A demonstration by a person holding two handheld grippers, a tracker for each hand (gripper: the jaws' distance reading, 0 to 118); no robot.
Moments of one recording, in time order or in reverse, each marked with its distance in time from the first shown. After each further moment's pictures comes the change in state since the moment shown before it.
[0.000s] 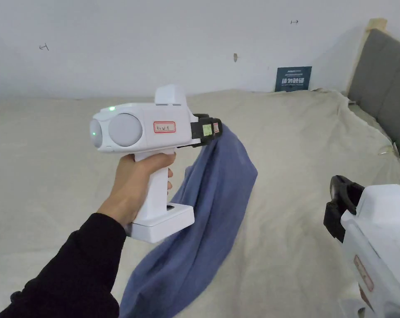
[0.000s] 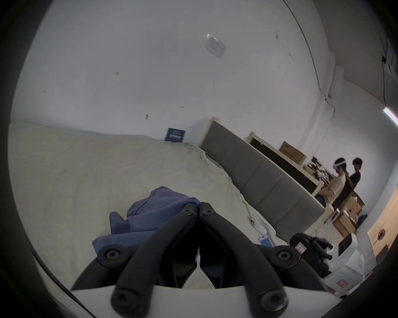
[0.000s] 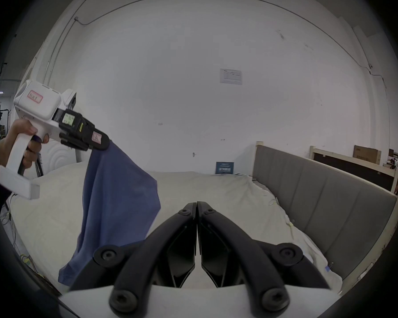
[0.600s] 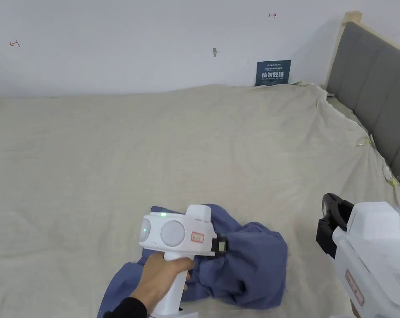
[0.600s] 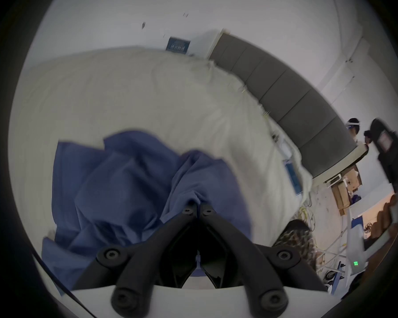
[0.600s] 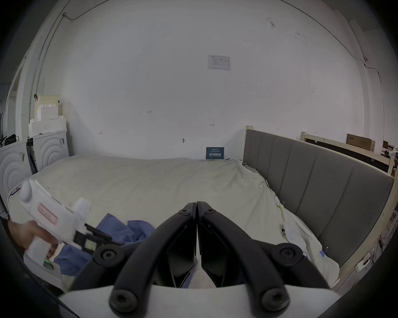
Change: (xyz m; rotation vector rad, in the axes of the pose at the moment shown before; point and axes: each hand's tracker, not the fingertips) left arm -0.033 -0.199 -0.116 -0.510 0.109 0.068; right arm 0.019 -0.035 0.005 -0.088 -0.035 -0.033
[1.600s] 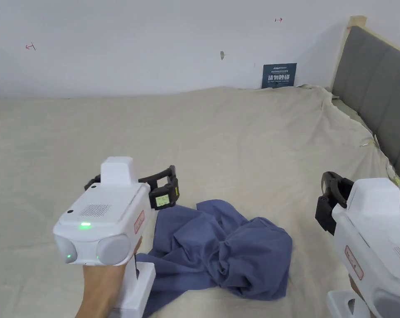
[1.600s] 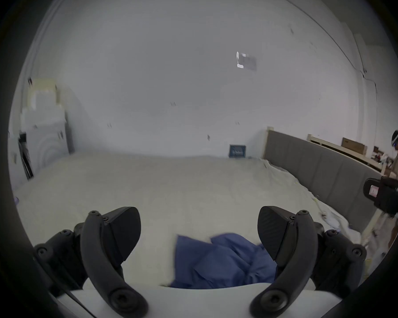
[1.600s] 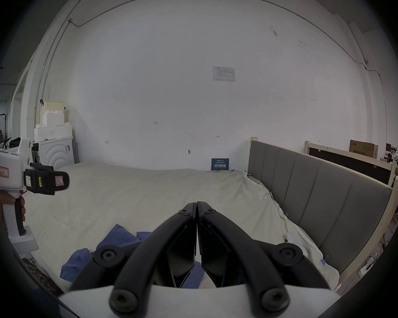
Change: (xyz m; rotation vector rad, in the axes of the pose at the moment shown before) left arm 0.006 -0.036 0.199 0.831 0.489 -0.096; right arm -0.012 0.028 0.018 0.079 0.028 0.006
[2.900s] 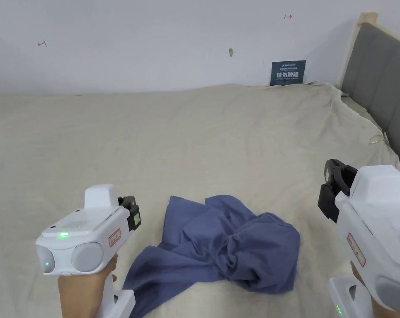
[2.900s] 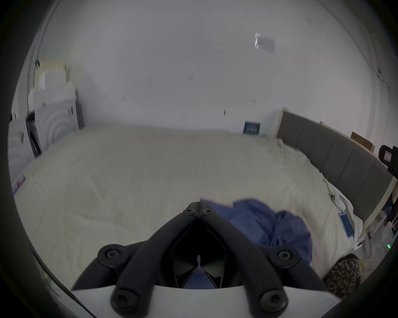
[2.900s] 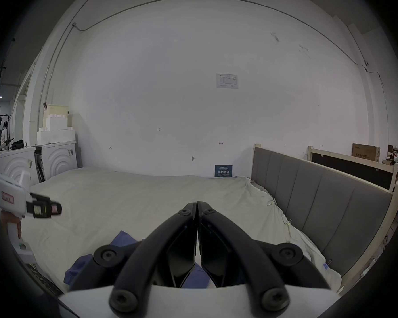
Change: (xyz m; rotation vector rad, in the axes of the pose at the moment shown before) left arm -0.062 -0.056 -0.013 -0.325 0.003 0.123; right arm -0.009 0.007 0.000 0.034 0.015 0.002
